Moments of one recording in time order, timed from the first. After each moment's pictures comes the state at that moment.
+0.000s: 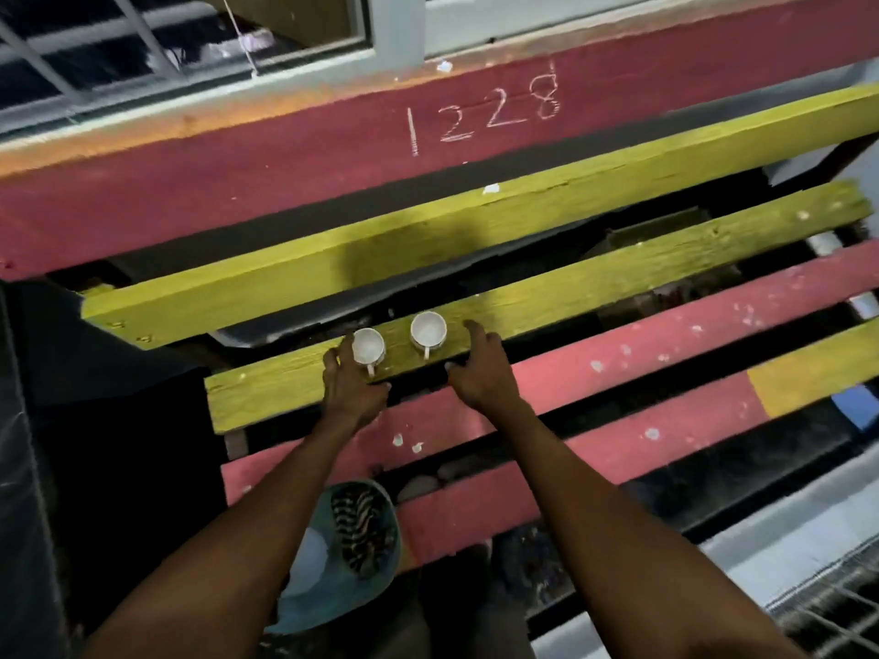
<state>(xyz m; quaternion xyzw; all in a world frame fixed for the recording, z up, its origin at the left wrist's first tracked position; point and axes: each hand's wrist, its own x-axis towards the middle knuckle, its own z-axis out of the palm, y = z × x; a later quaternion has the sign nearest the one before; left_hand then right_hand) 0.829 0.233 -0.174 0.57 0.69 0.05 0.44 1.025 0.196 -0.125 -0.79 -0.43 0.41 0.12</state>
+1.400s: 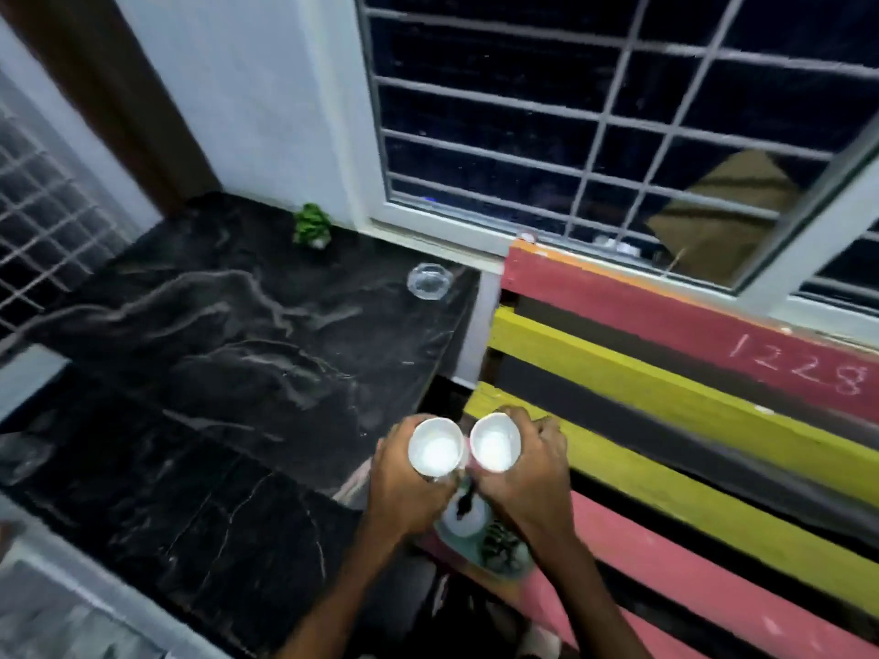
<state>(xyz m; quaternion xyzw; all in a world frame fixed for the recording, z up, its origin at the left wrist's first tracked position) 0.661 -0.051 0.115 0.40 0.78 0.43 0.21 0.801 0.028 0.120 -0.52 -0.74 0.33 0.26</state>
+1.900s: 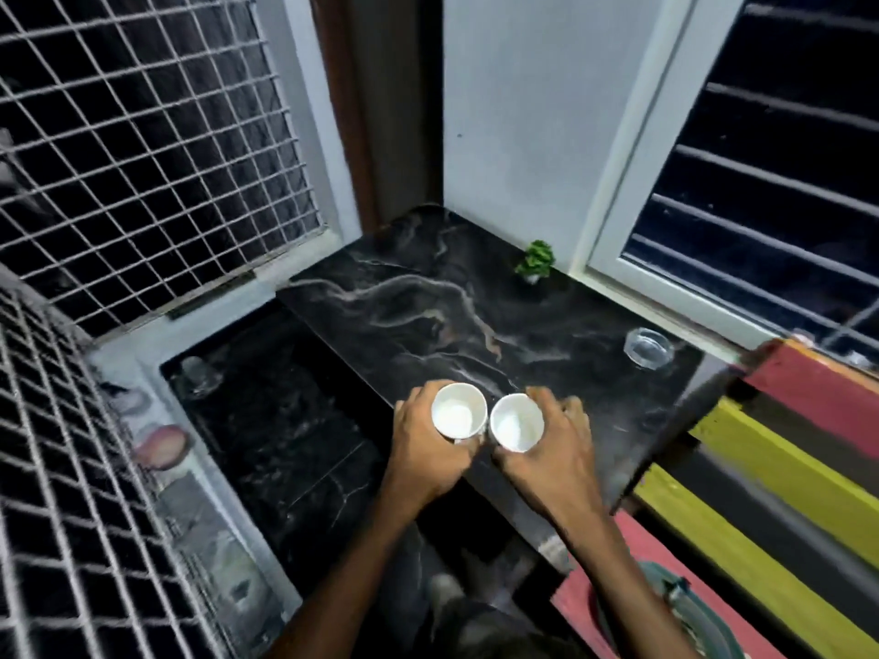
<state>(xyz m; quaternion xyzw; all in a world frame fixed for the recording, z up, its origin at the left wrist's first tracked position) 0.384 -0.198 0.173 0.29 0.82 0.49 0.09 0.500 -0.087 0.174 -0.38 -0.83 0.34 0.21</state>
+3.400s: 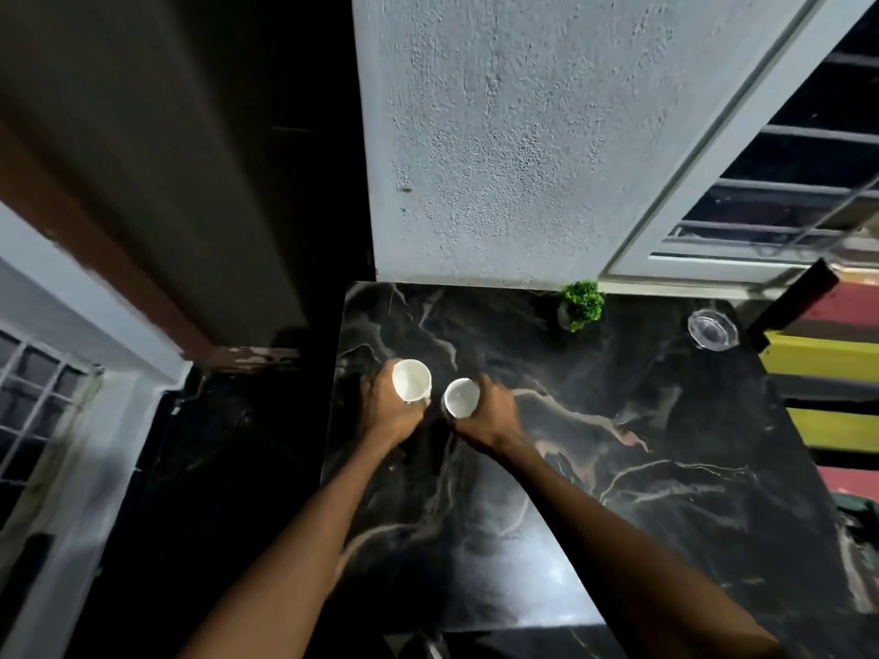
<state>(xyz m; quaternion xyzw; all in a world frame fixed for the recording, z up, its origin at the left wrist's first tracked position) -0.276 0.075 0.052 0.48 0.75 0.31 0.33 -0.110 0.084 0.056 -0.70 -0.63 0.32 0.13</state>
